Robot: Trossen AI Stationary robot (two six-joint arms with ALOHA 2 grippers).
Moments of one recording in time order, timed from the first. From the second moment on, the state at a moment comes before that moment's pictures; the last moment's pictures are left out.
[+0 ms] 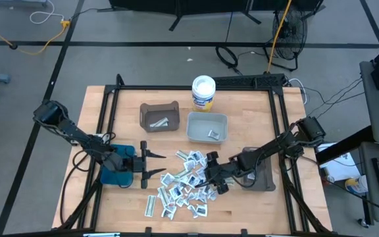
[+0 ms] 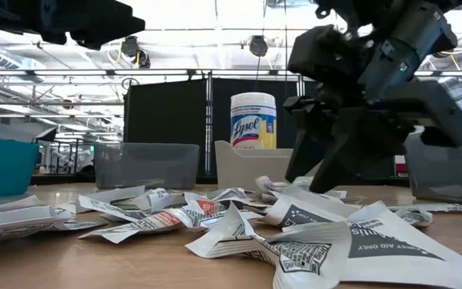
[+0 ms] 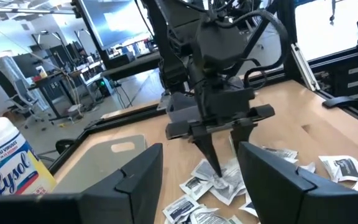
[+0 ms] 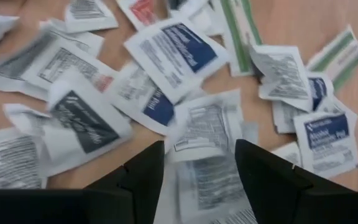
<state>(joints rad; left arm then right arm) -0.59 1.26 0.35 0.87 -0.63 0.25 0.36 1.77 0.89 -0.05 0.19 -0.04</state>
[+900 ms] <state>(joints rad) -0.59 1.26 0.35 0.86 -0.63 0.24 0.36 1.77 0.89 -0.05 0.18 -0.03</state>
